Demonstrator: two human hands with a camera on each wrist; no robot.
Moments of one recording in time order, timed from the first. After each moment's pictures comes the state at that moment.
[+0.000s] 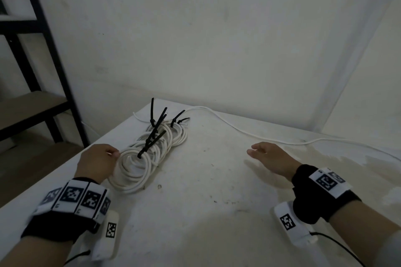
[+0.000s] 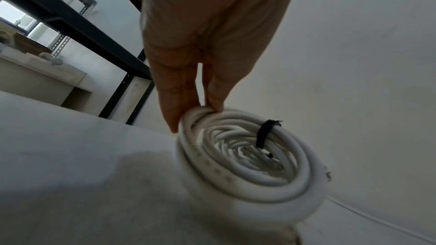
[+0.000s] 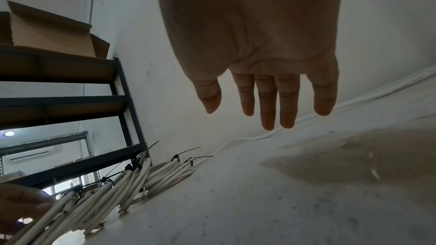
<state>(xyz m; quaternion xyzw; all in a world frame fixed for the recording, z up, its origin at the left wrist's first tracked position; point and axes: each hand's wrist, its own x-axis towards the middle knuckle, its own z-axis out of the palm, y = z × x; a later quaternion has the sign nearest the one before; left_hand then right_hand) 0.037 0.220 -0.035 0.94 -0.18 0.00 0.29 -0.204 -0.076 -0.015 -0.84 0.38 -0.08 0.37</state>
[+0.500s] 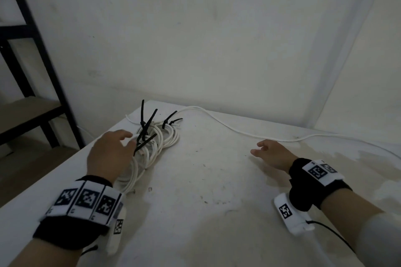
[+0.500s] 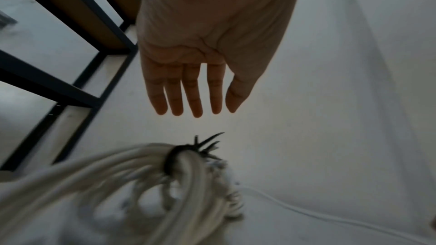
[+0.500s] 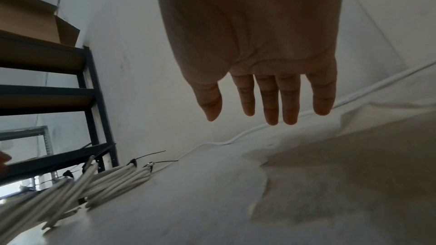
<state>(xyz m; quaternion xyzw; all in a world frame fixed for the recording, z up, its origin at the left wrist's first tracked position) -0.012 0.178 0.003 0.90 -0.23 0.06 0.36 -0.212 -0.117 -0.025 -0.84 0.42 -0.06 0.34</state>
